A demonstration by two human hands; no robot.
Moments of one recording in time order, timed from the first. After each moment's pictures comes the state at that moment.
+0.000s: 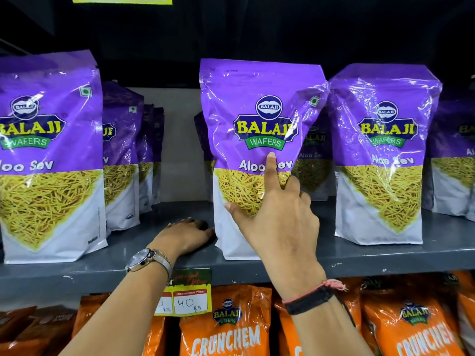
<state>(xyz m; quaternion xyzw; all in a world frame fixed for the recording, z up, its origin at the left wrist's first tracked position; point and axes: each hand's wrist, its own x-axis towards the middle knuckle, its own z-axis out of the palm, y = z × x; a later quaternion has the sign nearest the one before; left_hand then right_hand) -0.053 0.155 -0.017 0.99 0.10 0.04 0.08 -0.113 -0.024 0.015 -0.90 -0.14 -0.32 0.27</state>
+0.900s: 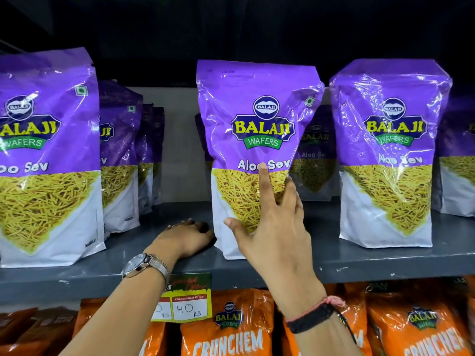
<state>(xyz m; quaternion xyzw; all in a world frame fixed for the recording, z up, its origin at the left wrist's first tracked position) -0.048 0.159 -0.020 0.99 0.09 0.05 0.07 -0.098 -0.019 -0.007 -0.88 -0.19 -0.31 0.30</state>
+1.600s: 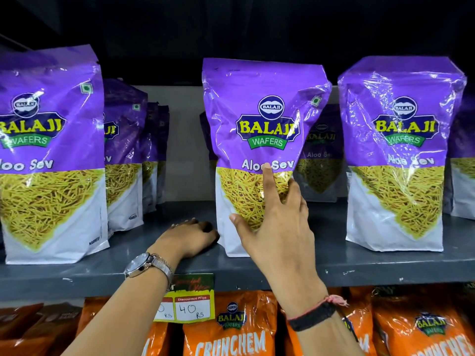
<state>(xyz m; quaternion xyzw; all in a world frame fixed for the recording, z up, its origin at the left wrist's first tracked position) -0.050 0.159 -0.019 0.99 0.09 0.06 0.08 -0.093 -0.017 -0.006 -0.88 -0.18 -0.32 0.31</state>
